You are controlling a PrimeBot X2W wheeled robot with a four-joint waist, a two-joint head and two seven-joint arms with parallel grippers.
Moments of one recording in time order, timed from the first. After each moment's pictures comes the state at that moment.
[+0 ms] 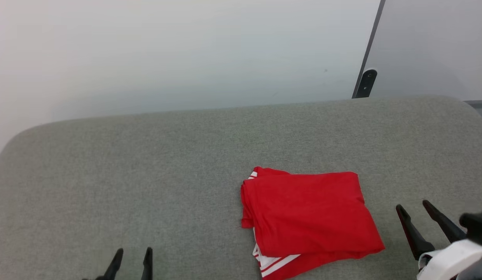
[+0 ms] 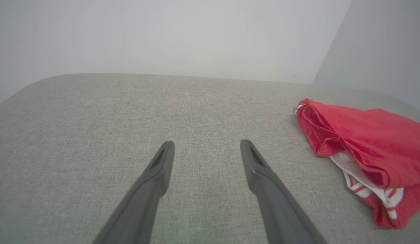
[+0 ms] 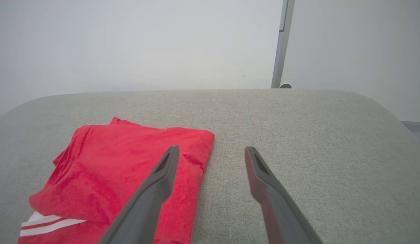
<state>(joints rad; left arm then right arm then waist) 0.12 0.14 0.01 0.22 -0.23 -0.12 -0.26 -0.09 -0.42 0.22 0.22 0.54 0.13 -0.05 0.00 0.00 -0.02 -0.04</state>
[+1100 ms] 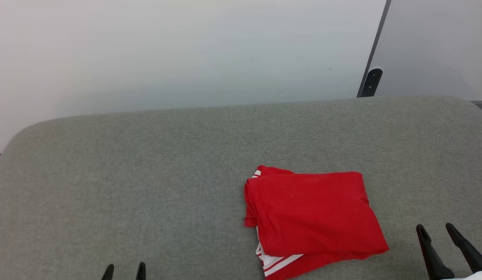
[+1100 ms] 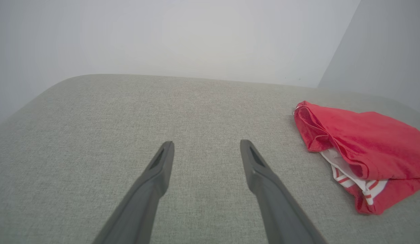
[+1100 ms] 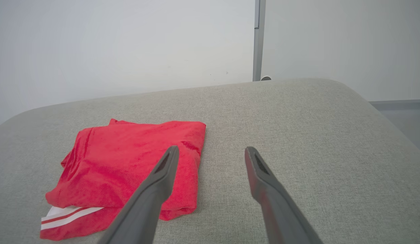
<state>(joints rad) 0.33 0.14 0.00 -0.07 -0.24 -0.04 -0.19 0.18 -0.24 -0.06 -0.13 0.40 0.13 0.12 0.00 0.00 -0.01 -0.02</state>
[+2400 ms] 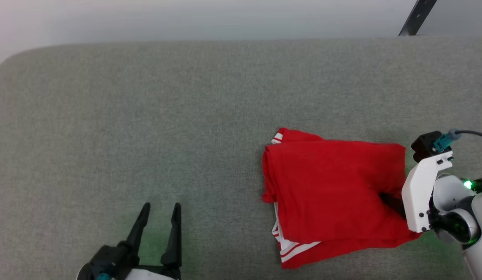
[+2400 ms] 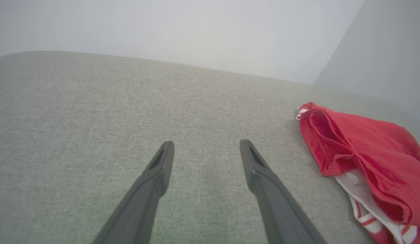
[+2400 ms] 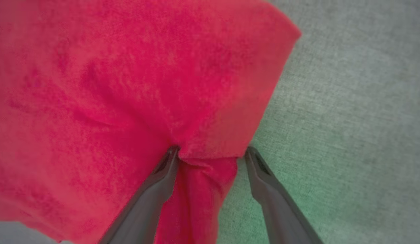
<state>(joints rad) 0.05 0.09 -0.10 0.05 -0.25 -0.07 -0.26 -0.45 -0.41 0.28 0.29 0.54 0.13 0.86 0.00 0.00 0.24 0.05</state>
